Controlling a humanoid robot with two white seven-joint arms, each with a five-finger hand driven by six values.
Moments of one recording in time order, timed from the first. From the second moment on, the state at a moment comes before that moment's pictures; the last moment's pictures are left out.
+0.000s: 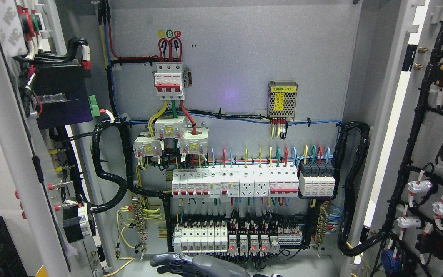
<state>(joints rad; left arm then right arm) 0.08 -0.09 0.10 0.00 0.00 -0.18 0.01 -0.55 -0.17 0.63 -1.59 -0.57 0.21 0.66</state>
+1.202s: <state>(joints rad) 0.26 -0.04 -0.06 -0.38 0.00 -0.19 0.01 -0.53 -0.12 0.71 -1.64 -0.67 0.22 0.66</state>
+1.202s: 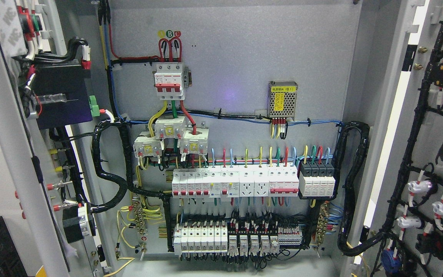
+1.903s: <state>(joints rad) 0.45 0.06 -0.19 -0.80 0.03 -0.19 0.01 -0.54 -0.01 0.73 -1.63 -0.60 0.26 0.66</state>
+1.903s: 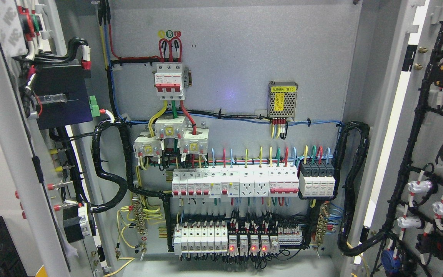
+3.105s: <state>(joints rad) 0.56 0.24 -0.36 -1.22 0.09 -0.19 0.01 -0.58 0.12 0.77 -1.54 -0.55 0.26 0.66</state>
